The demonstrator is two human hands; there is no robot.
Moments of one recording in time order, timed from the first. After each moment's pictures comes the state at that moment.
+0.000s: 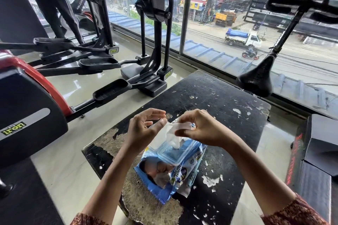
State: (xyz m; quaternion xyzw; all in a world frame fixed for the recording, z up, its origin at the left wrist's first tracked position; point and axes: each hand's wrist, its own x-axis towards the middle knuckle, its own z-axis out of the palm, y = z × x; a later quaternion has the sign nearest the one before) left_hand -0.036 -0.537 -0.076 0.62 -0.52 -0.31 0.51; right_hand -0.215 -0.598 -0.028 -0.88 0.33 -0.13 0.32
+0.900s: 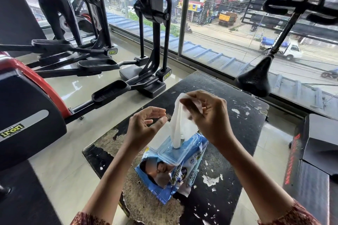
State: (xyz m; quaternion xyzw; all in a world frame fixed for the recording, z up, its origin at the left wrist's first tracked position) left_hand -0.037 -0.537 -0.068 0.62 -0.51 -0.30 0.51; right_hand -0.205 -0.586 -0.016 -0.77 0.32 -0.49 0.26
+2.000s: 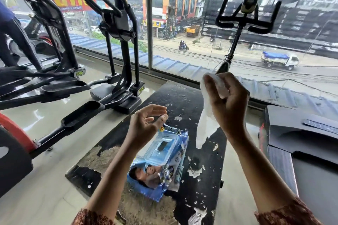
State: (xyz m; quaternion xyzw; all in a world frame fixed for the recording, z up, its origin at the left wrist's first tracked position) left_hand -0.067 -0.546 -0.033 0.52 -0.59 -0.35 0.51; right_hand -0.260 -0.561 0.032 -0.64 0.42 -0.64 0.01
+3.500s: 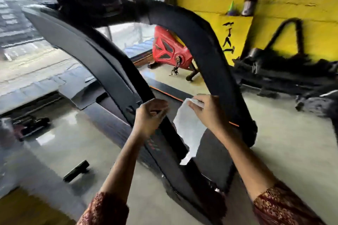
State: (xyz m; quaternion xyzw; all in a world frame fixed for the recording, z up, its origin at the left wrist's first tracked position) left_hand -0.338 -0.095 -0.045 0.01 -0.80 -0.57 0.18; right_hand -0.383 0.093 -0.026 -0.24 0.86 -0.38 -0.23
